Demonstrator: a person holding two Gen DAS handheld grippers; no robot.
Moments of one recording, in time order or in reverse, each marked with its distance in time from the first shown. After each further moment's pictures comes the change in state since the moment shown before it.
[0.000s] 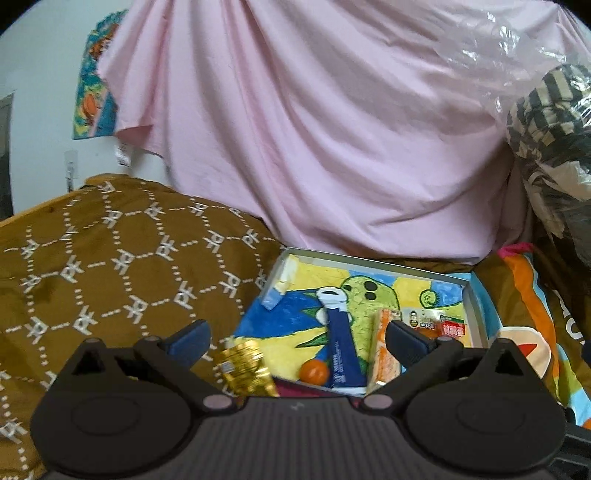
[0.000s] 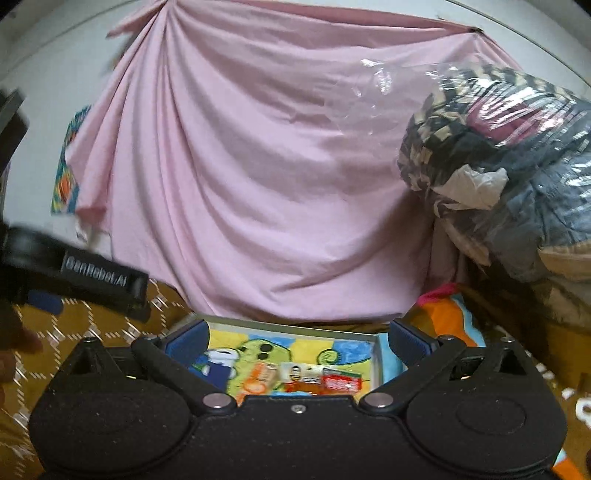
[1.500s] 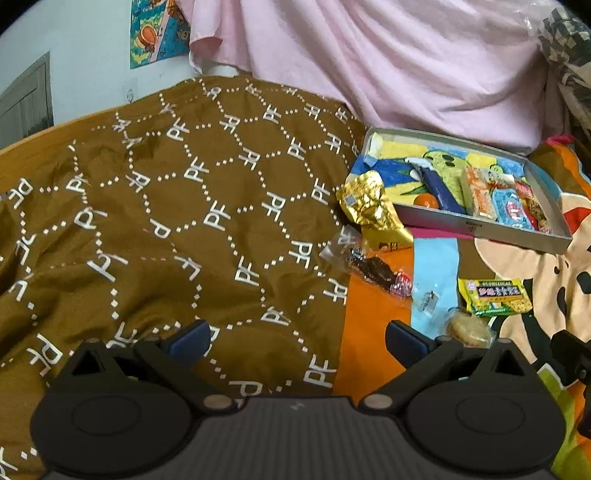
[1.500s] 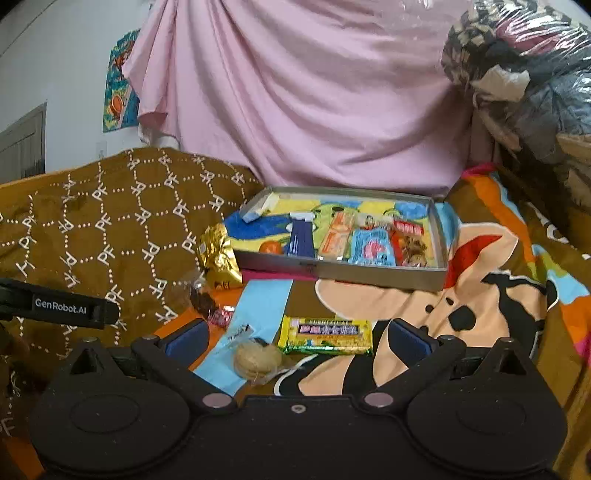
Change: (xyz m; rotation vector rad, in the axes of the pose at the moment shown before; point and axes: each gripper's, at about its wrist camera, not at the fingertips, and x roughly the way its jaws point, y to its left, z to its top) left arm -0.034 0.106 -0.136 0.058 0.204 0.127; right arm -0.091 0.070 -0.084 0.000 0.330 0.119
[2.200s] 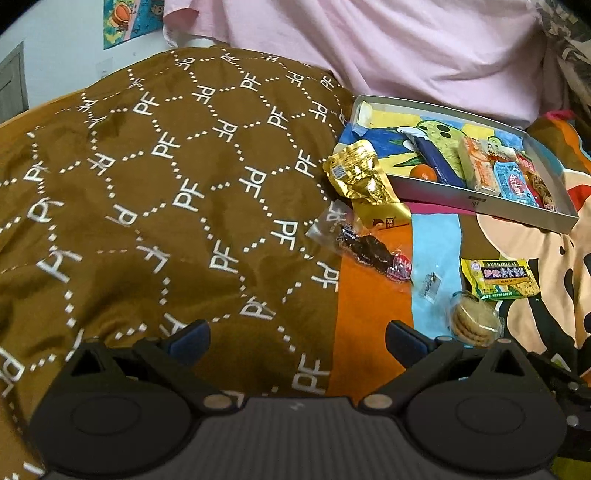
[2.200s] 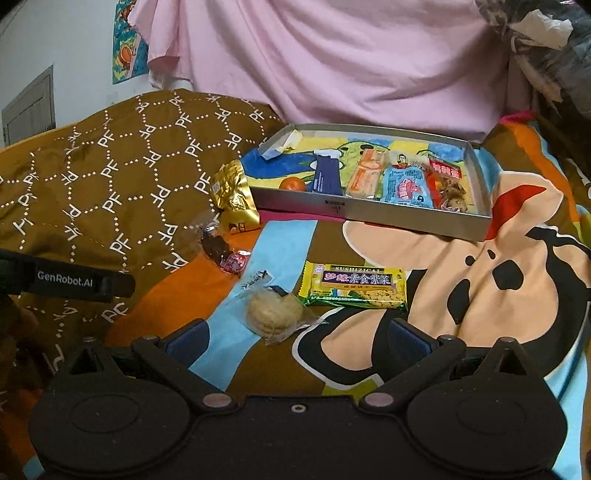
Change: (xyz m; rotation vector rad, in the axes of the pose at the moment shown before) left arm 0.037 -0.007 0.008 0.036 0.081 -0.045; right arm 0.046 0.001 -0.010 -0.015 0.185 0.086
